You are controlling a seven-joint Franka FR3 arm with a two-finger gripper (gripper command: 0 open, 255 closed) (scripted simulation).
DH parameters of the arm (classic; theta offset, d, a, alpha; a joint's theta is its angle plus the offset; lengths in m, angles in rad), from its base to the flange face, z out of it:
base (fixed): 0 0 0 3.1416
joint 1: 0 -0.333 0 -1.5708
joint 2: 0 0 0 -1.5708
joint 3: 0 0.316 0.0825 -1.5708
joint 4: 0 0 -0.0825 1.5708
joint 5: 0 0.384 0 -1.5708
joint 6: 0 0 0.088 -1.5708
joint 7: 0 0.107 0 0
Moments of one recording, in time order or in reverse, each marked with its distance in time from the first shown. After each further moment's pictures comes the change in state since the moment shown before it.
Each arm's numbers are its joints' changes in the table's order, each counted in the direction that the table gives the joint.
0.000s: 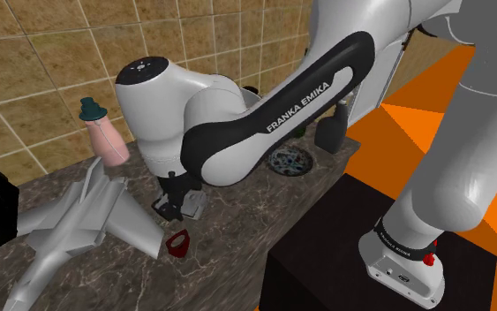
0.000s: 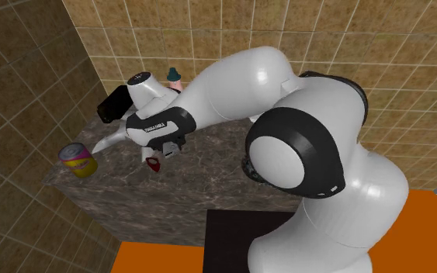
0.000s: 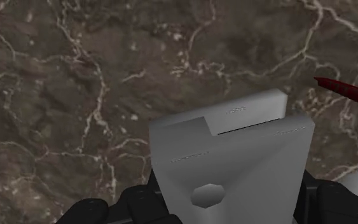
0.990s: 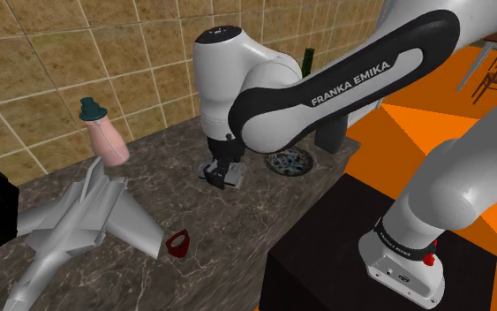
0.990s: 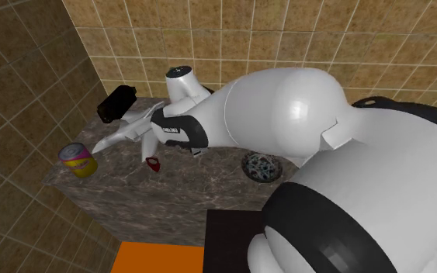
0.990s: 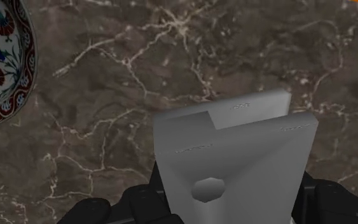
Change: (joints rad) arm 0.079 0.379 -0.113 0.280 0.297 -0.026 -0.367
